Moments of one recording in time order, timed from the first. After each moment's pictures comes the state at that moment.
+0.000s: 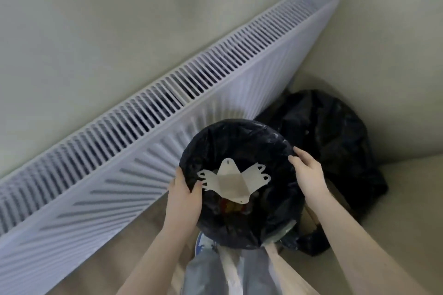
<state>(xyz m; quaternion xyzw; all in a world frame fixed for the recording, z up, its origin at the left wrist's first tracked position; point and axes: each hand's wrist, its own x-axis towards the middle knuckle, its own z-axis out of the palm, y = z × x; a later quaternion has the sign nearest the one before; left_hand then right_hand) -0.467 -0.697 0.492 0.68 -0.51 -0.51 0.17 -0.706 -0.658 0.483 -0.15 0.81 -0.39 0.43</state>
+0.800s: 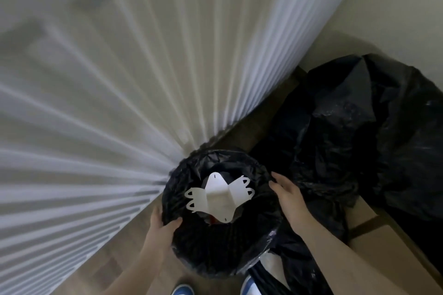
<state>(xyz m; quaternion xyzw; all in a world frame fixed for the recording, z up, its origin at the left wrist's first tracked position) -0.508 -0.766 0.127 0.69 -0.24 -0.67 0.14 -0.776 -0.724 0.127 -0.10 0.77 -0.35 0.53</state>
